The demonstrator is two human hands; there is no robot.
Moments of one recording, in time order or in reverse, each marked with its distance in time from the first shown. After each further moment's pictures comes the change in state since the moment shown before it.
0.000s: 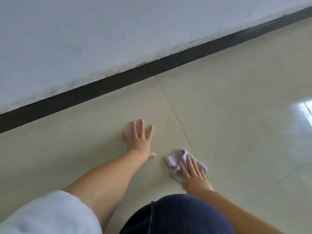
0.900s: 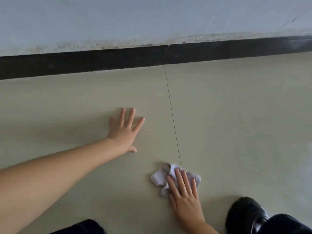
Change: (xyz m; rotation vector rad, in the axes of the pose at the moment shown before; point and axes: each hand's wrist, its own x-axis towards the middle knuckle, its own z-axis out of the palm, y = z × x) left_hand 0.004 0.009 0.000 0.033 0.034 -0.046; right_hand -0.003 0.072 0.043 0.107 0.334 -0.376
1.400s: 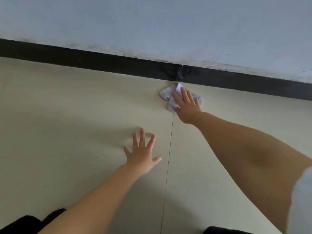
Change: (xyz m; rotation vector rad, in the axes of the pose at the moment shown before) left_hand -0.009 0.104 0.000 -0.728 -0.001 -0.329; right_hand 0.307 0.034 -0.192 -0.296 -0.199 -0.156
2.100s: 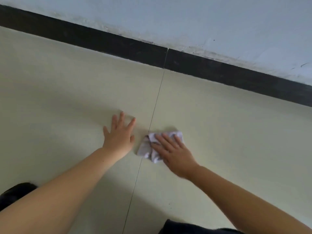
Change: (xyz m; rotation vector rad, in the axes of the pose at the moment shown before) left_hand 0.003 0.019 0.013 0.024 0.215 -0.111; right_hand -0.137 0.052 0.132 -0.172 0.268 -0.633
